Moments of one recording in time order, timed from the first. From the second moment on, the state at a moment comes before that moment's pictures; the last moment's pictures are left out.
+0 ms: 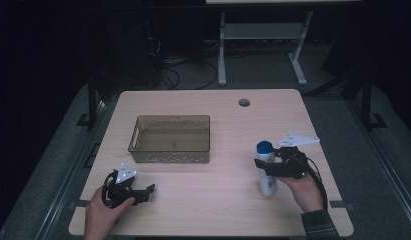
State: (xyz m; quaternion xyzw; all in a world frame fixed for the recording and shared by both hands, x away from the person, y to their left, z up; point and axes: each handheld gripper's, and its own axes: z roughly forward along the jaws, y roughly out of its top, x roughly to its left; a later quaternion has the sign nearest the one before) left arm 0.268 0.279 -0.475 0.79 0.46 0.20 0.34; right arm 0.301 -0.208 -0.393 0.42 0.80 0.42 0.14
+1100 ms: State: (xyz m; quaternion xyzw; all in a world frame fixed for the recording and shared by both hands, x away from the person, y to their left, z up) left arm 0.268 0.279 -0.475 0.79 0.46 0.20 0.34; right arm 0.308 -0.182 -0.356 0.36 0.78 0.48 0.18
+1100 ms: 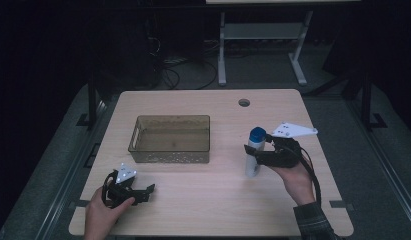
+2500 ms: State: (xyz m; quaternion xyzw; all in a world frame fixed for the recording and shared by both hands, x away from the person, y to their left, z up) left arm 0.268 0.279 -0.475 0.79 0.46 0.20 0.34; right arm 0.350 -0.107 -0.315 0.31 0.76 0.53 0.20
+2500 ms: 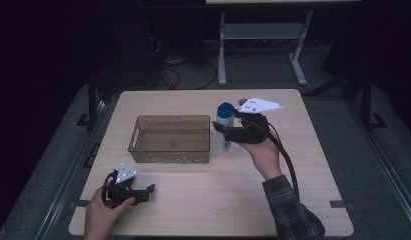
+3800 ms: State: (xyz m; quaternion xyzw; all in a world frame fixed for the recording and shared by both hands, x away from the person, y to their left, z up) left arm 0.267 0.279 -0.475 0.79 0.46 0.20 0.34; right arm 0.387 -0.045 -0.335 0.29 0.77 0.54 0.17
